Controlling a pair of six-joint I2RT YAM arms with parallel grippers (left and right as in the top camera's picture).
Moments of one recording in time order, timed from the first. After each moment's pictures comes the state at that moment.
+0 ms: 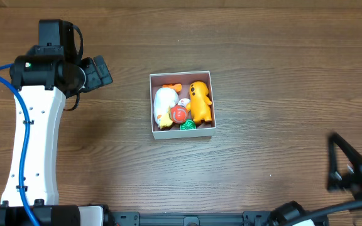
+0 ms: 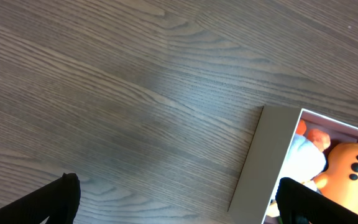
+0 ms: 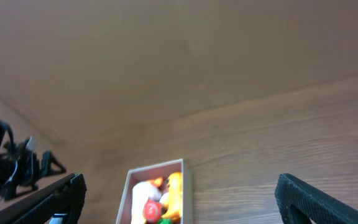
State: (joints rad) left arm 0.04 1.52 1.57 -1.20 -0.03 -0.39; right arm 0.43 0.67 1.74 -1.31 0.24 0.46
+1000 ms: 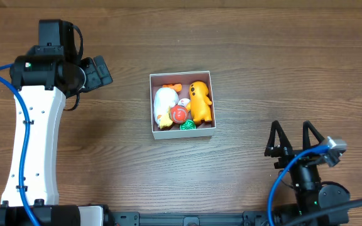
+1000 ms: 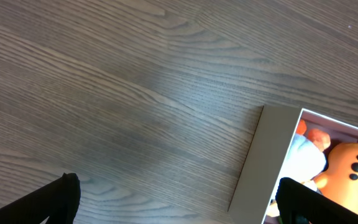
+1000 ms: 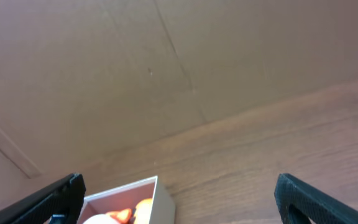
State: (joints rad) left arm 0.04 1.52 1.57 -1.20 -0.03 -0.39; right arm 0.14 0.05 0.35 -0.29 0.00 0.41
